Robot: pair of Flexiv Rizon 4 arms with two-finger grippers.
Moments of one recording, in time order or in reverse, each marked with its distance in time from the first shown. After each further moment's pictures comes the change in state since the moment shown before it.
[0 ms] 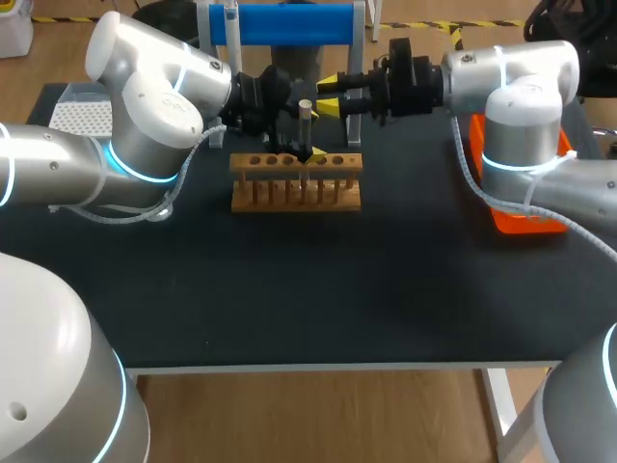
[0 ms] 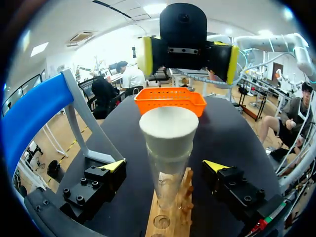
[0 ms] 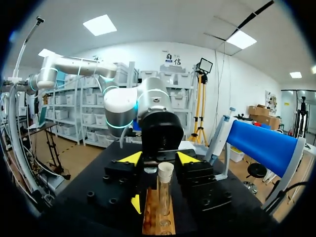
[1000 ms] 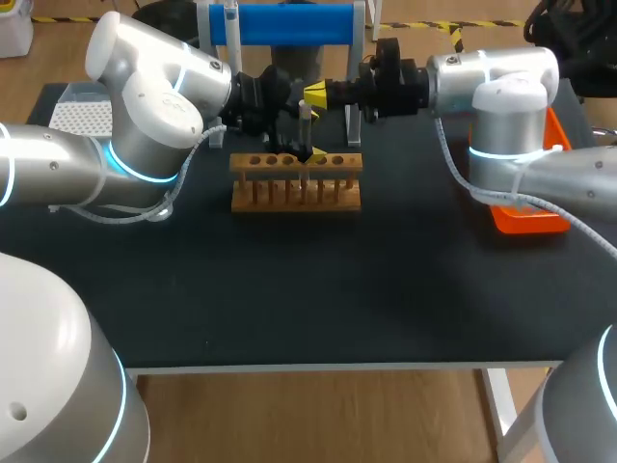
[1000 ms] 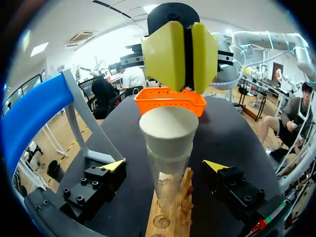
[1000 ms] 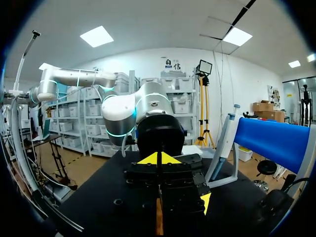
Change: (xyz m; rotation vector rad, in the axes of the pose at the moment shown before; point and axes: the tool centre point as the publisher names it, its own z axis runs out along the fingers) left arm 0.000 0.000 0.000 0.000 0.000 0.000; right arm -0.003 0.001 0.021 -0.057 0.046 0.074
